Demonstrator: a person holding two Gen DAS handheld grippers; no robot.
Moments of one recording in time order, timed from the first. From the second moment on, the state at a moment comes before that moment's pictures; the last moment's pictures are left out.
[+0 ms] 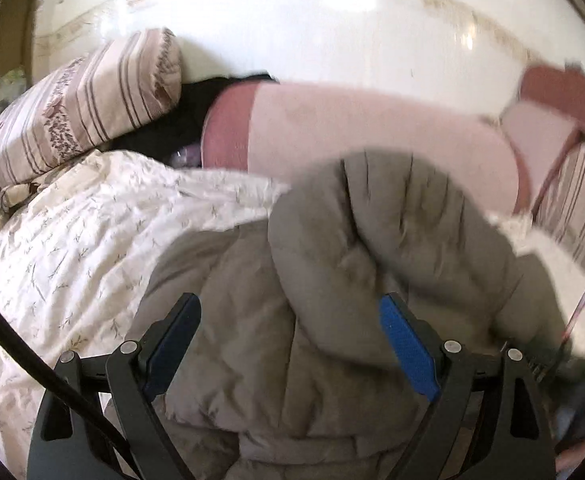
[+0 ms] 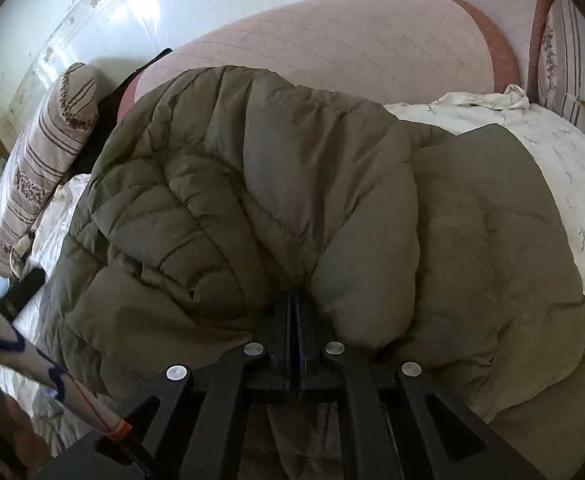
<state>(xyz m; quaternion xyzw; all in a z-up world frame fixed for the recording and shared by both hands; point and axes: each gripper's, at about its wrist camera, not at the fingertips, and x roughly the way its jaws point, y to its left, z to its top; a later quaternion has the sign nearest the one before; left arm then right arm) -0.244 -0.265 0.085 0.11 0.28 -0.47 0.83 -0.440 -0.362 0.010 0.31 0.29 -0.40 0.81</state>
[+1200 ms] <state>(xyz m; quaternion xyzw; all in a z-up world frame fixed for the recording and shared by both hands) -0.237 -0.283 0.063 0.14 0.33 -0.45 0.82 -0.482 -0.349 0.074 0.28 0.22 -0.44 0.82</state>
